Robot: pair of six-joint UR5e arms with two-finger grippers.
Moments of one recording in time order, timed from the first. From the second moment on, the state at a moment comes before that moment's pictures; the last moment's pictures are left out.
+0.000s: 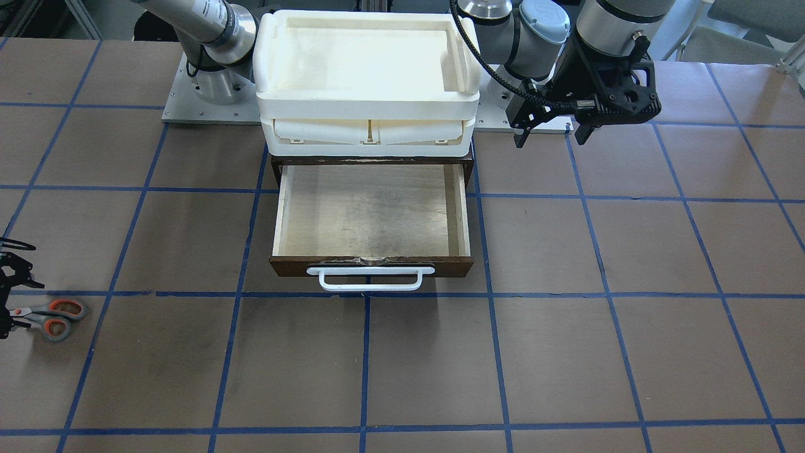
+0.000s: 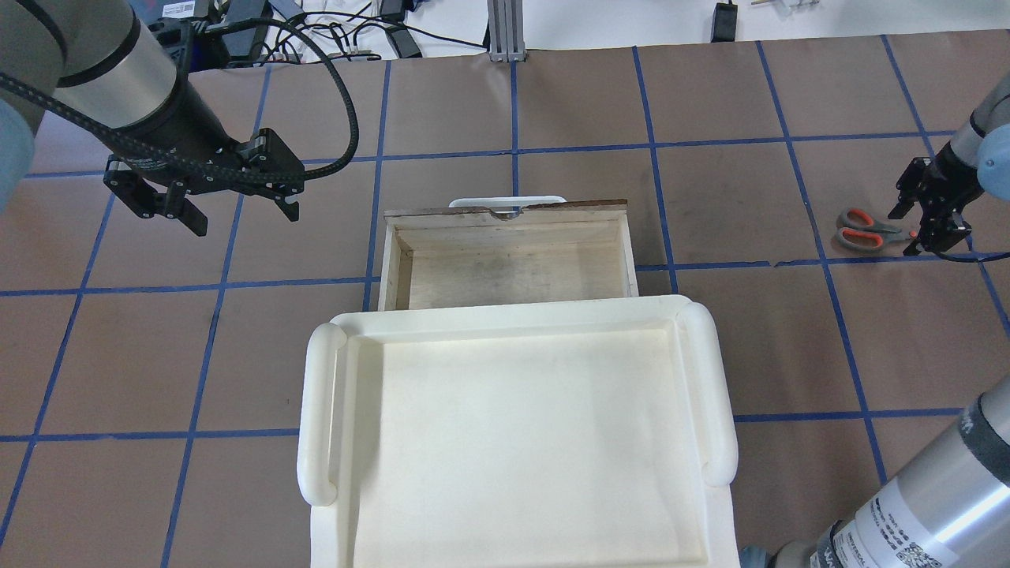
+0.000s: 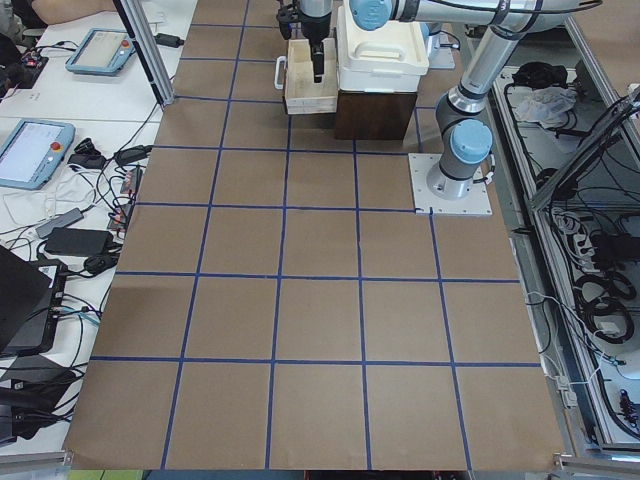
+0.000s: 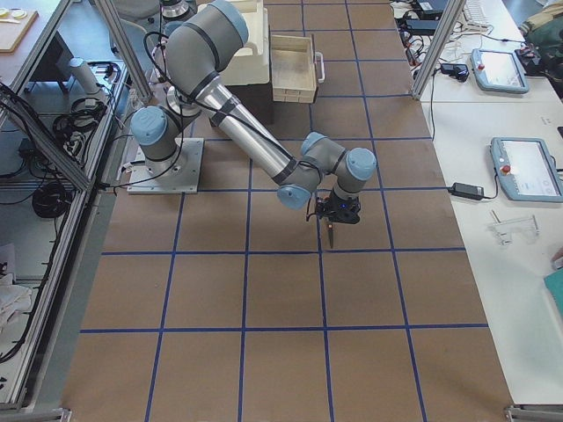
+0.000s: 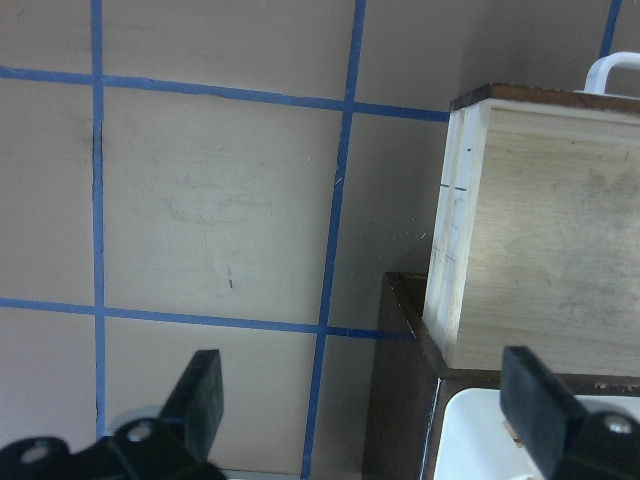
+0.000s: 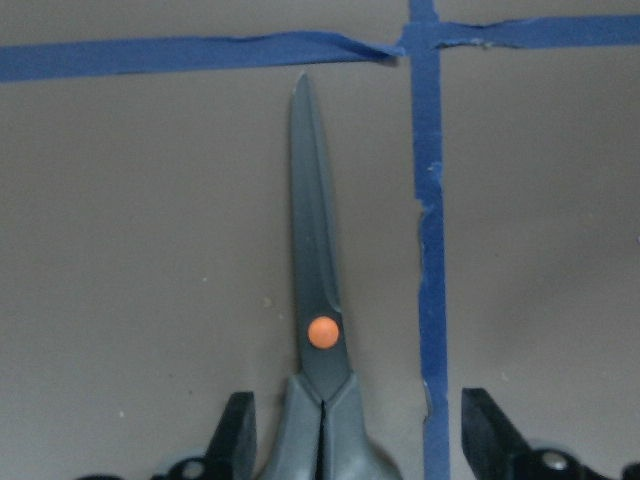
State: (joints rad) left arm -1.53 -1.48 -1.62 -1.62 1.54 -0.08; right arm 1.00 -0.99 1.62 -2.10 -1.63 1.06
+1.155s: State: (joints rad) left arm -1.53 -1.48 -1.63 -1.62 1.55 -0.08; right arm 1.01 -0.99 1.65 -2.22 -1.61 1.02
